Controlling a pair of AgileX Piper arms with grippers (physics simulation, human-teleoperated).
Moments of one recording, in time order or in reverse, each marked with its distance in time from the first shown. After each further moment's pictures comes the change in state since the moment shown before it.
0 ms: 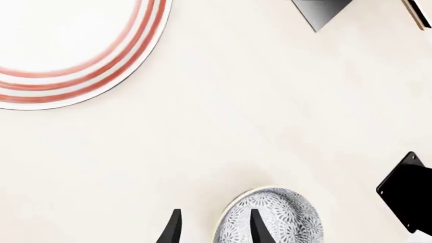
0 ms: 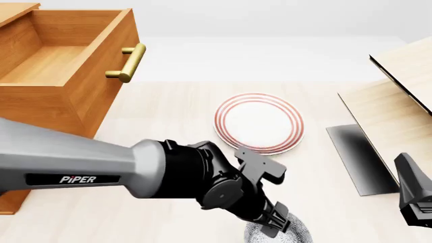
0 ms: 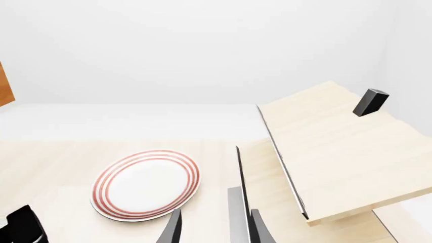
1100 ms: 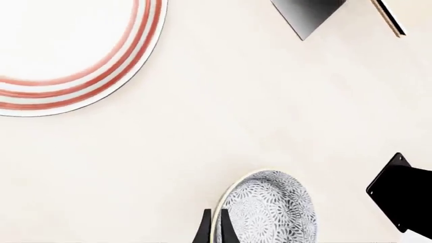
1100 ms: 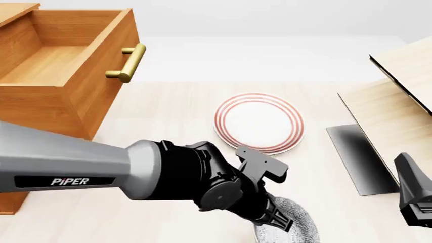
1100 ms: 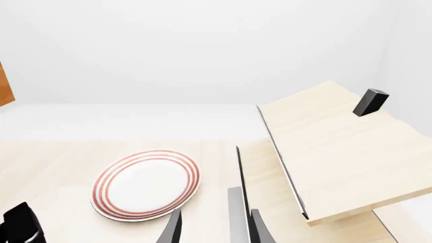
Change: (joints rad) left arm -0.008 -0.017 0.010 -0.038 -0.006; right arm 0.000 0.000 0.000 0.000 0.000
